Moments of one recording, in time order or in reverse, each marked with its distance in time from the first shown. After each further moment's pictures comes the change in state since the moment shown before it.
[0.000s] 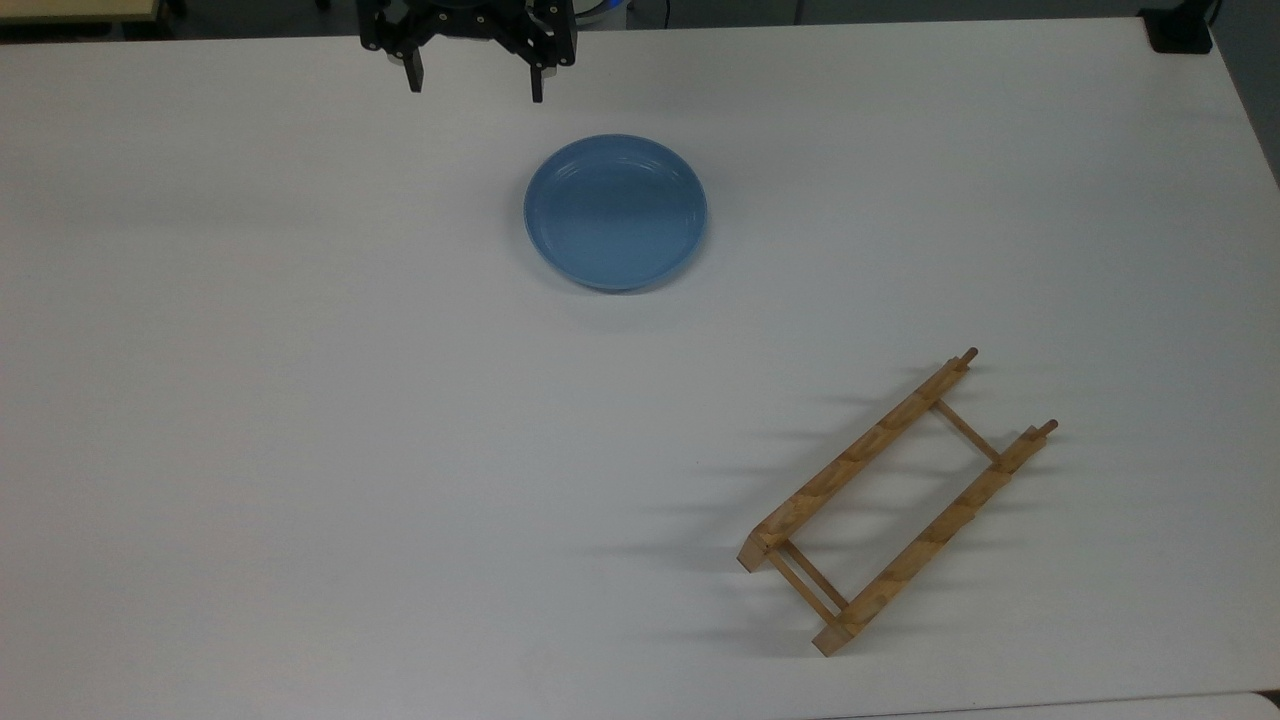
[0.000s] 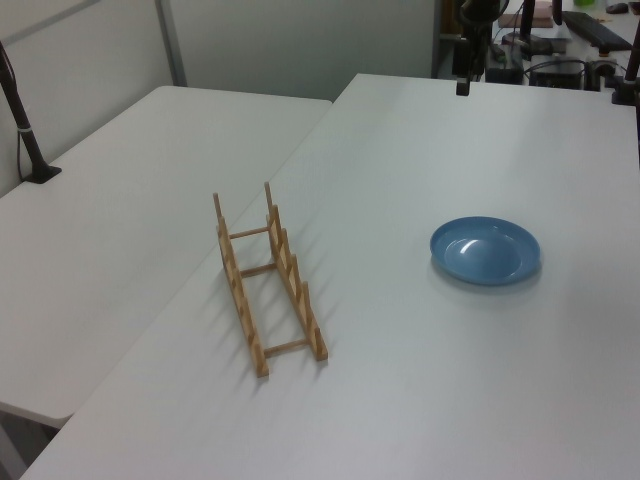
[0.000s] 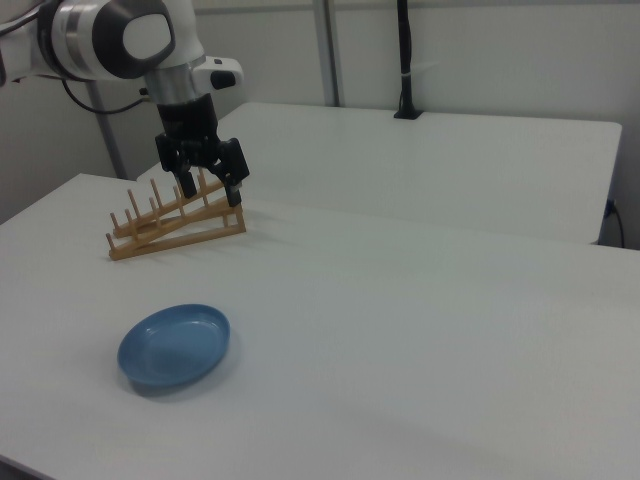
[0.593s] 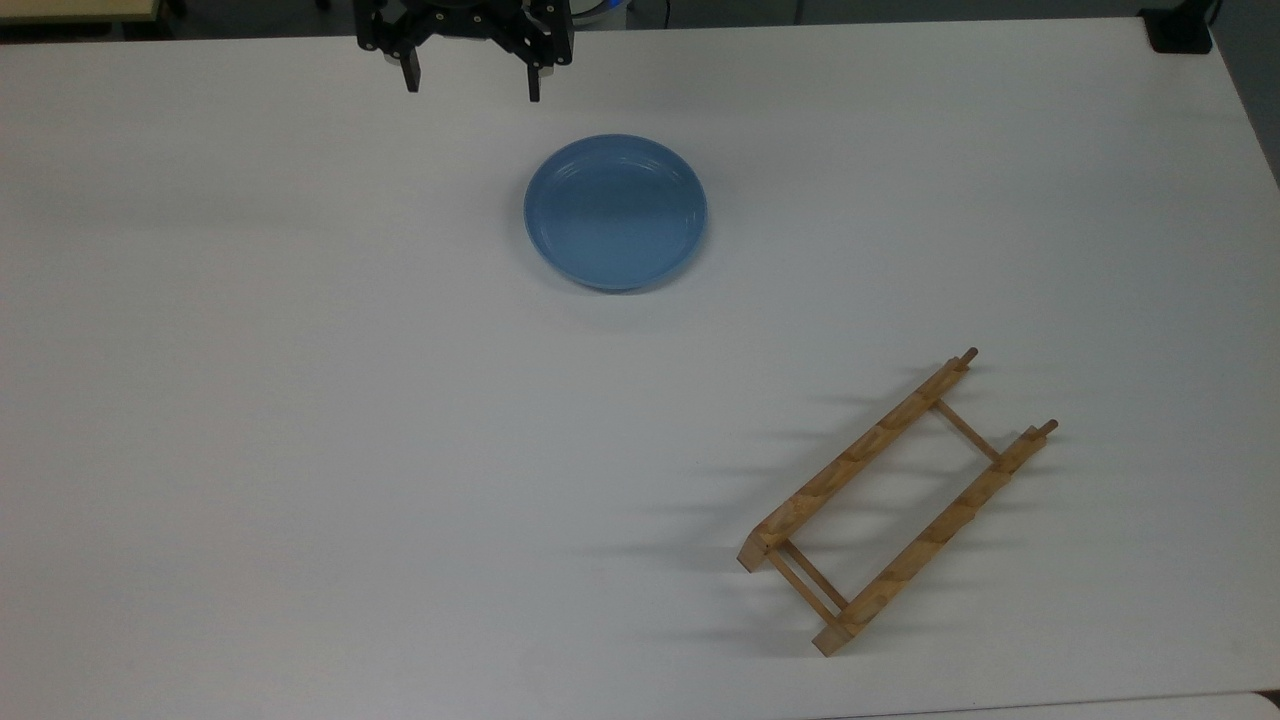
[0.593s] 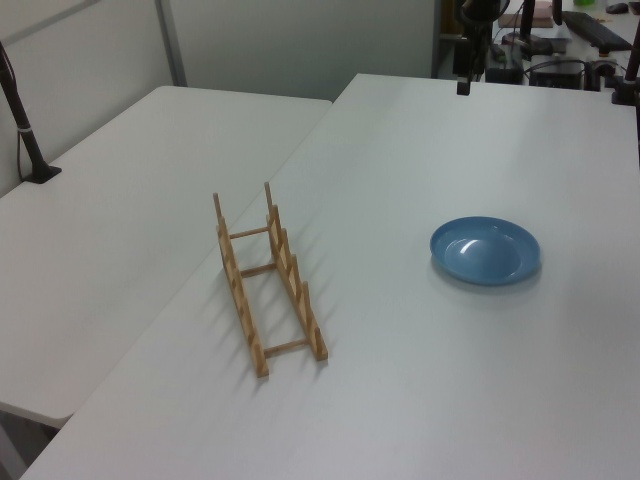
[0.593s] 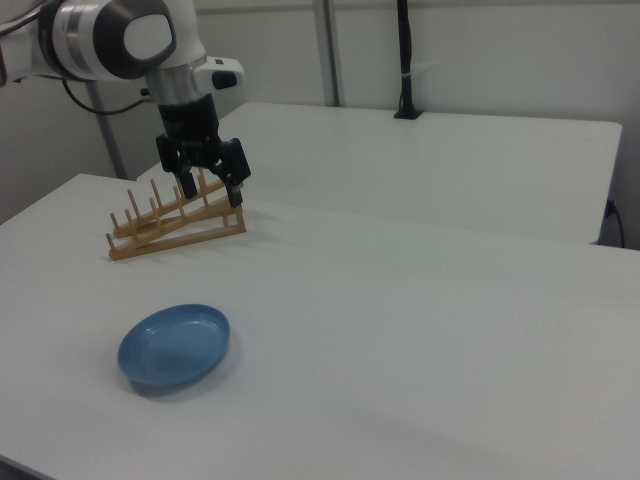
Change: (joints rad) arm 0.000 0.000 -0.004 -0.001 0.000 0.000 -0.018
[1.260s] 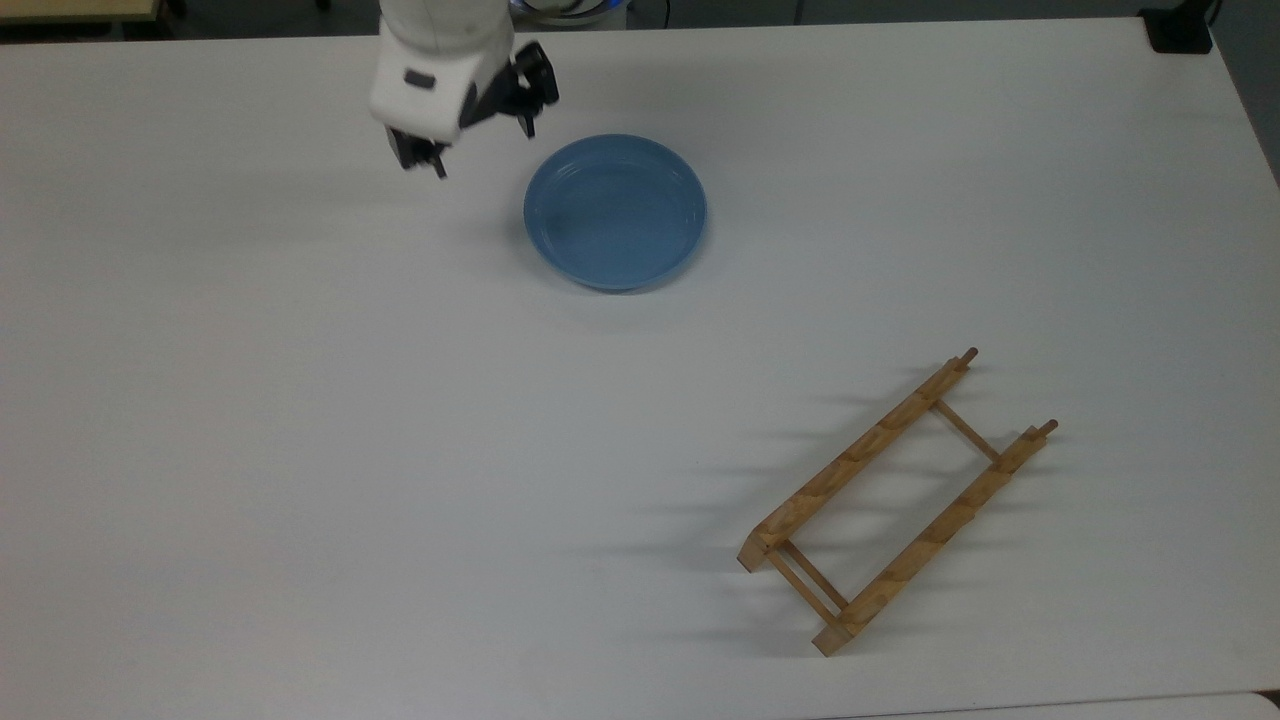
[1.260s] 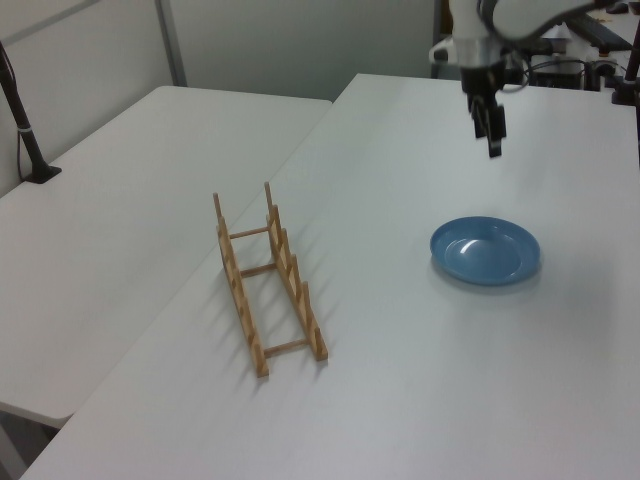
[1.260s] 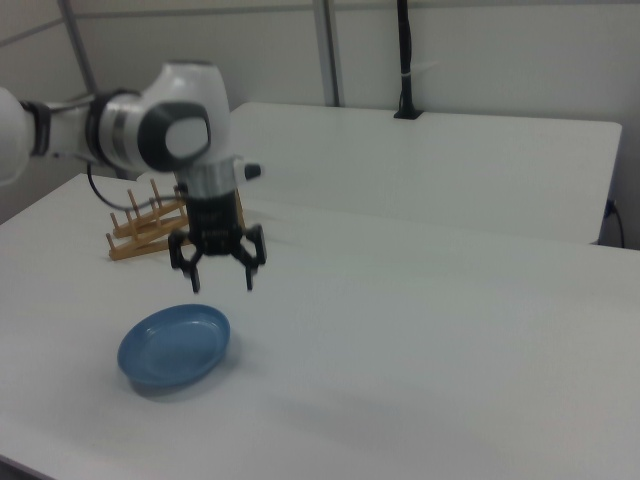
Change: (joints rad) arm -0.029 0.039 0.002 -0.273 0.000 0.143 -0.562
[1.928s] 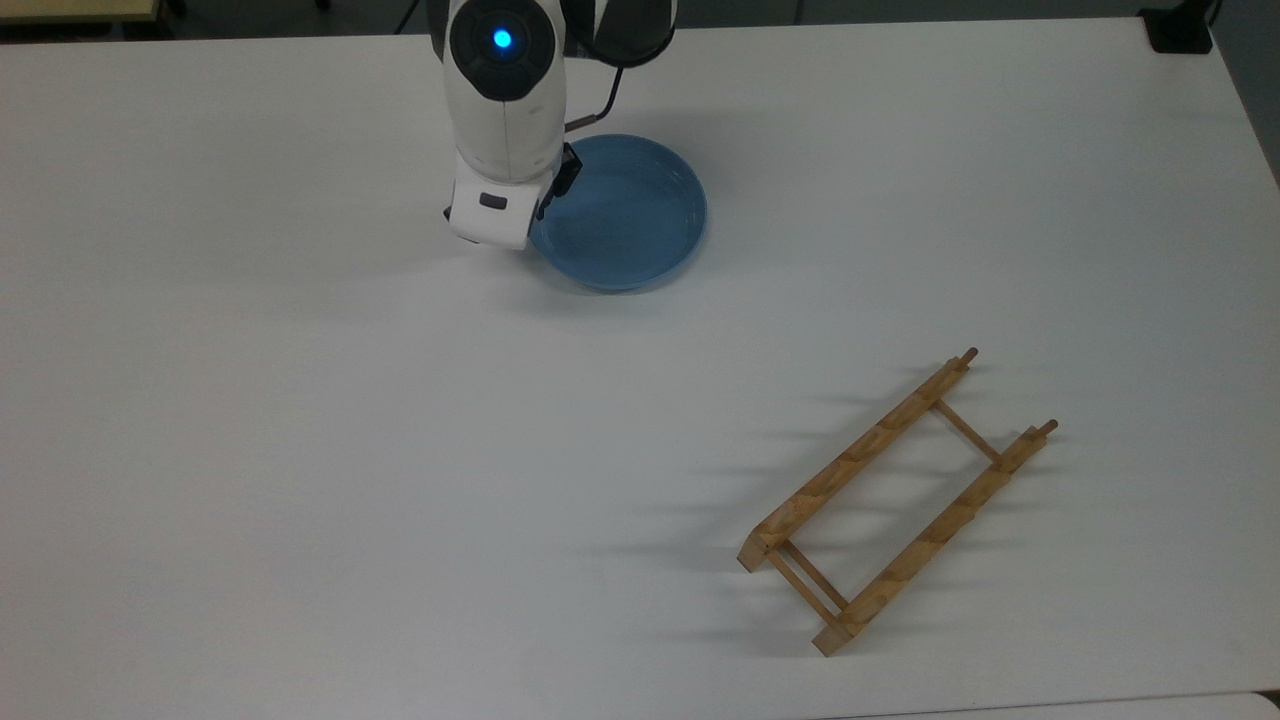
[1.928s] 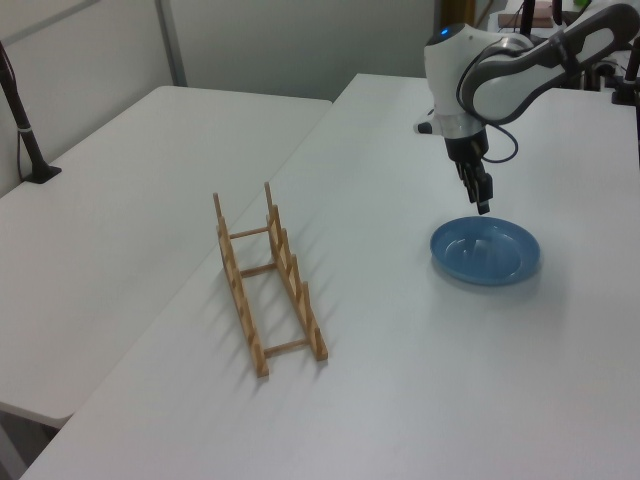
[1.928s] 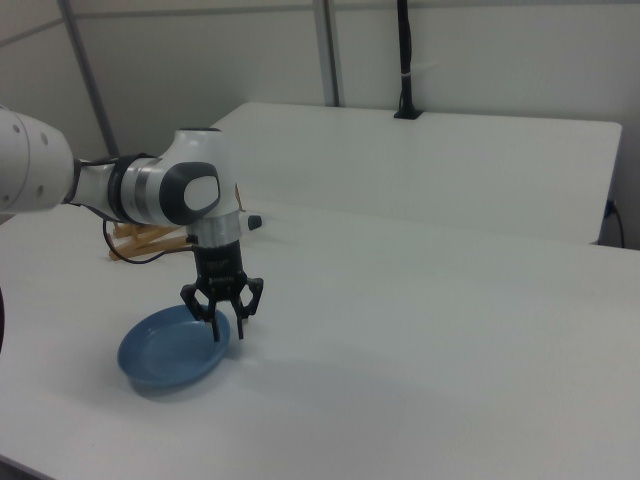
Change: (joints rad) arm 0.043 0.158 0.012 -0.057 -0.052 0.141 0.002
